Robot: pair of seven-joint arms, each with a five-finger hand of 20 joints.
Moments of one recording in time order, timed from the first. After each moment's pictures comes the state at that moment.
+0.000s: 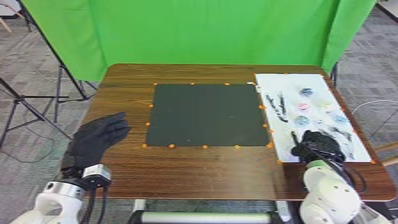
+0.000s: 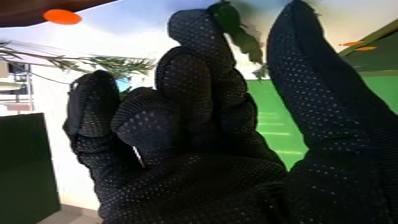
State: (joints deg) left arm 131.4 -40.5 -91.0 -123.5 30.8 14.6 22.7; right arm -107.9 -49.9 73.5 -120.2 -139.7 -10.6 54.8
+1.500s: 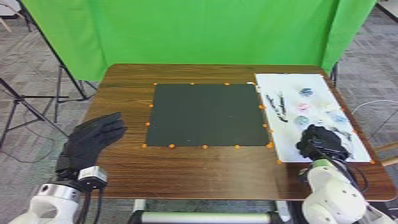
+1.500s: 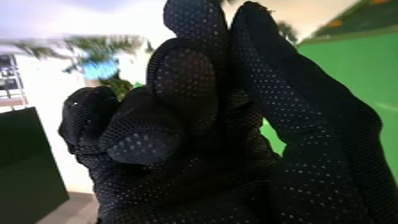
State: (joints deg) left arm 133.7 -38.6 -92.2 -123.6 29.9 14.8 25.7; right arm -108.0 -47.4 73.5 -118.6 -139.9 0.6 51.2
